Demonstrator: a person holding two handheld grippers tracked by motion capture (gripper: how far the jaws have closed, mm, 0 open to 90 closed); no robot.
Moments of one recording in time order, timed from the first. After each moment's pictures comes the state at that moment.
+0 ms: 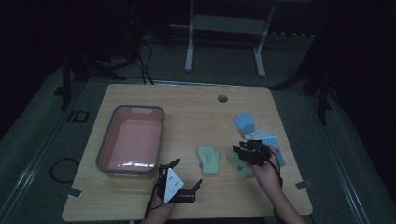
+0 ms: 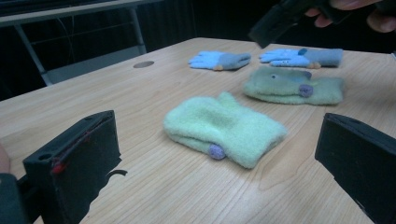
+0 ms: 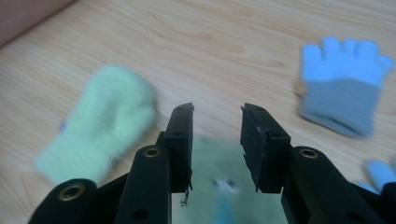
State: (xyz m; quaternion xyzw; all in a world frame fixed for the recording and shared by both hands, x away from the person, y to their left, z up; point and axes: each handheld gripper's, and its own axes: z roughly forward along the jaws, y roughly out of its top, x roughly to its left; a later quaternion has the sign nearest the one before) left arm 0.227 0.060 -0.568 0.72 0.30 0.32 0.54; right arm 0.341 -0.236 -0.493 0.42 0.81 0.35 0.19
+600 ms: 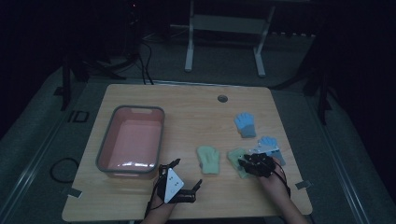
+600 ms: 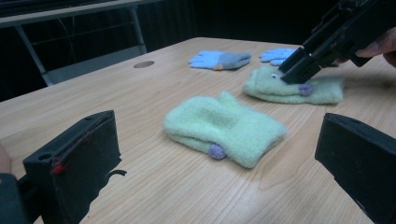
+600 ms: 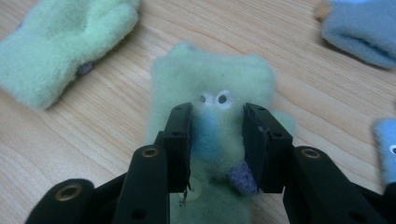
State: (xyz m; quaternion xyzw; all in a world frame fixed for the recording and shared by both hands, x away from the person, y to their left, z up) left arm 0.227 0.060 -0.568 0.72 0.30 0.32 0.54; right arm 0.330 -0.262 -0.543 0.39 0.84 0.32 0.17
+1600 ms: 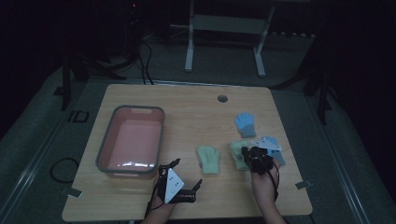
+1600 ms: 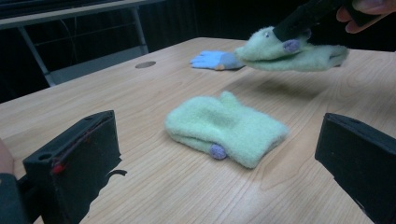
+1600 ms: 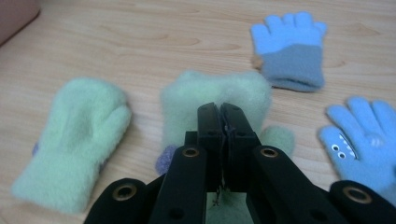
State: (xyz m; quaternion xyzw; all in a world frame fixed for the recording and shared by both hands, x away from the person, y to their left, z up) left arm 0.226 0.060 -0.568 0.72 0.30 0.32 0.54; right arm 0.313 -0.231 -0.500 0.53 0.73 0.35 0.25
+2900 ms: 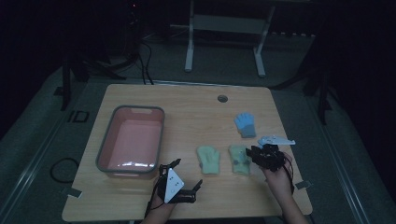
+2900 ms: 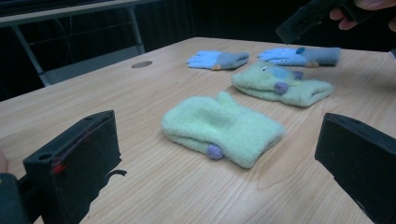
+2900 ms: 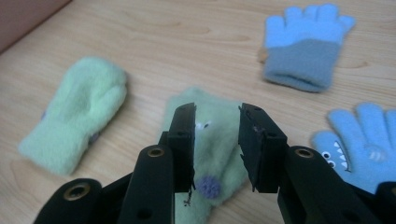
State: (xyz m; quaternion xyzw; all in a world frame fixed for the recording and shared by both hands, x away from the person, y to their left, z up) left arm 0.227 0.060 -0.568 0.72 0.30 0.31 0.54; right arm 0.331 -0.277 -0.502 0.47 0.78 0.38 0.17
